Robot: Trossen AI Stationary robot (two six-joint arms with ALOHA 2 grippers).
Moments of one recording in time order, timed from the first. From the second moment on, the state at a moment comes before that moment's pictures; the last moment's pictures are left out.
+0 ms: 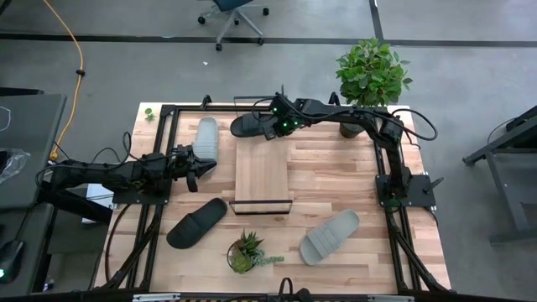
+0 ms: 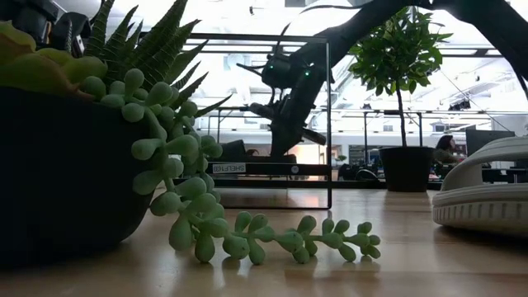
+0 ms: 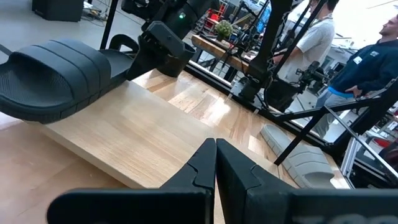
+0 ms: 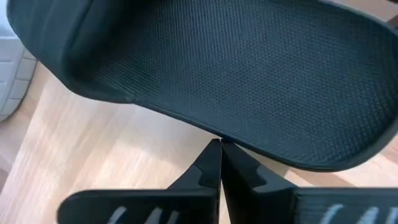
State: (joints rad) left arm 0.16 0.23 0.01 0.09 -0.21 -0.47; right arm -0.46 2.06 1.59 -0.59 -0.05 0.62
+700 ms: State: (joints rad) left arm 0.16 0.23 0.01 0.06 -0.21 -0.47; right arm -0.44 2.06 1.59 -0.29 -0.21 0.78
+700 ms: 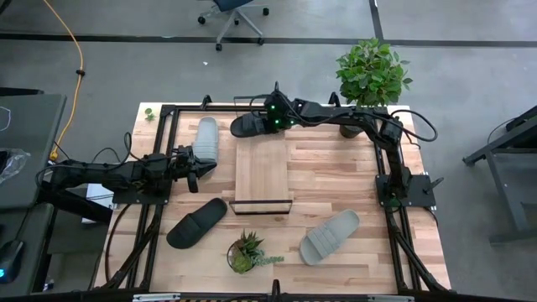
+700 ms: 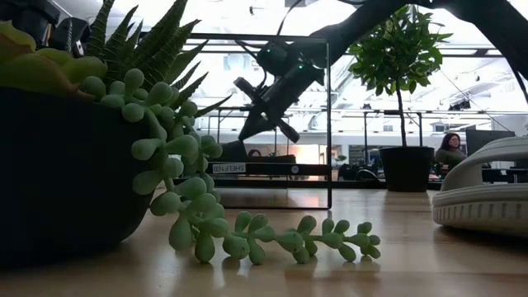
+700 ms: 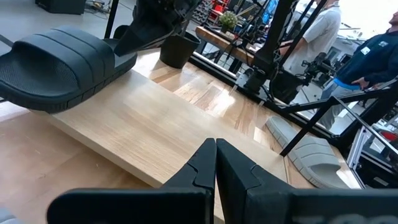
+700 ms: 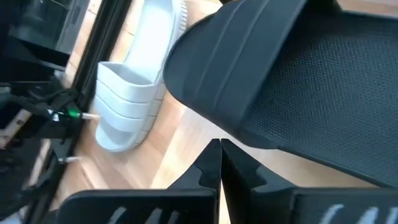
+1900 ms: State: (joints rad) left arm 0.16 0.23 0.01 0.06 -0.21 -0.47; right arm -0.42 2.09 1.59 -0.24 -0.21 0.86
